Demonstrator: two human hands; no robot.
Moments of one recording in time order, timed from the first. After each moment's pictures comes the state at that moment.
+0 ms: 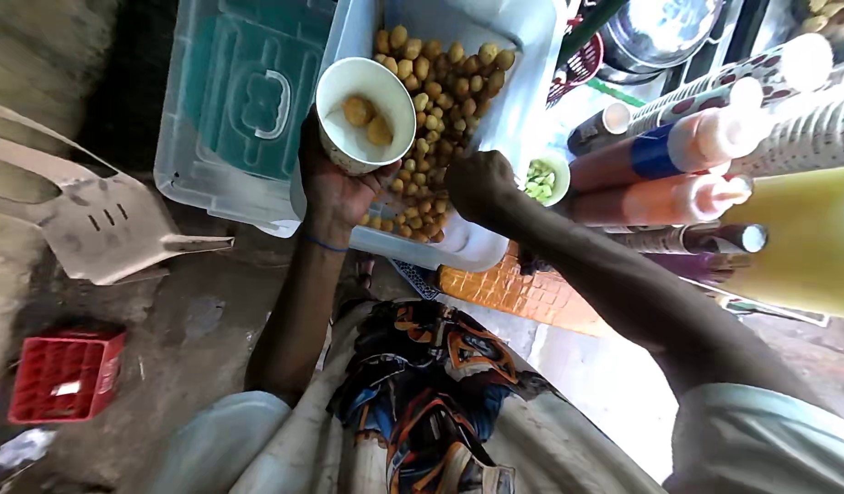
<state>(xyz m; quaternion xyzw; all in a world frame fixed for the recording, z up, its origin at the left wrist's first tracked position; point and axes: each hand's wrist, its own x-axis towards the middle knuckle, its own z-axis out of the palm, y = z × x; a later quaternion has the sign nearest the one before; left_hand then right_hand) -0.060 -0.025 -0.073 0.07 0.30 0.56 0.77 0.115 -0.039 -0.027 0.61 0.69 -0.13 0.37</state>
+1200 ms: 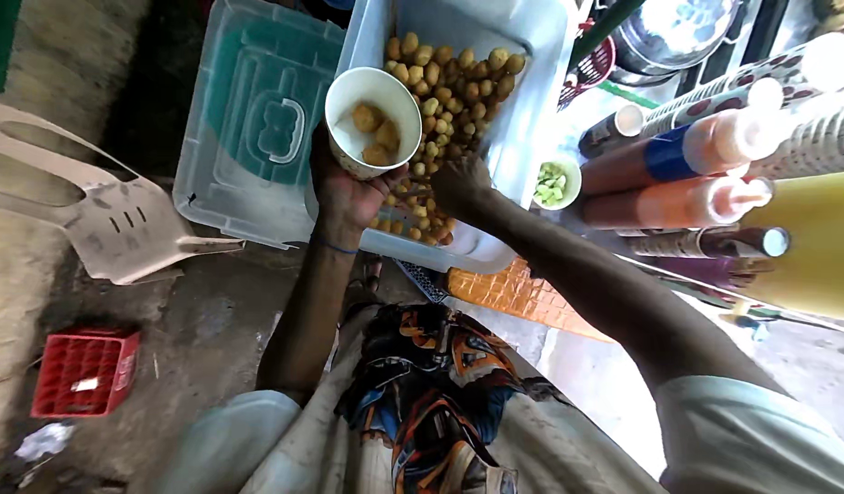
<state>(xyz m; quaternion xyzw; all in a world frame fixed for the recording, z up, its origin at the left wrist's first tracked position) -0.064 -0.026 -0.074 0.04 0.29 0.57 0.77 0.098 -0.021 -0.069 0.62 0.69 -0.19 0.32</state>
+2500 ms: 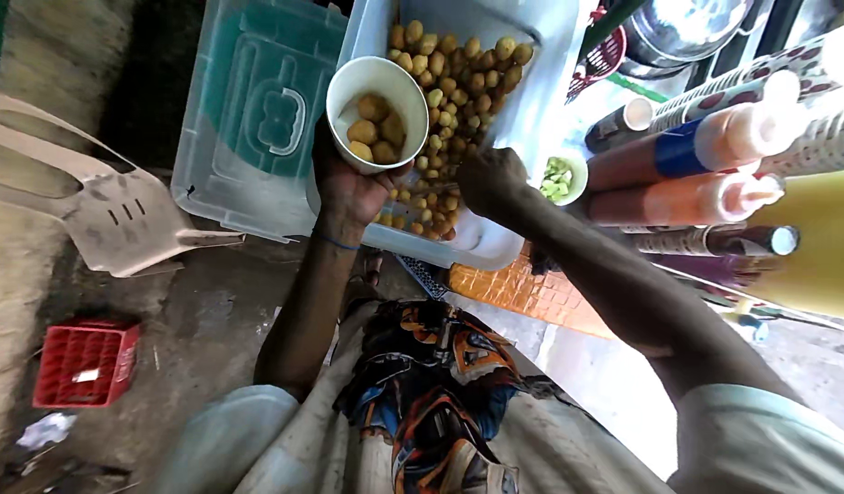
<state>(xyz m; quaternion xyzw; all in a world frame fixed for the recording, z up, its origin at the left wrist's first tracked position) -0.064 -0.026 -0.075 0.04 0.29 0.55 0.78 0.118 -0.034 -0.035 0.60 0.71 -0.15 0.35</state>
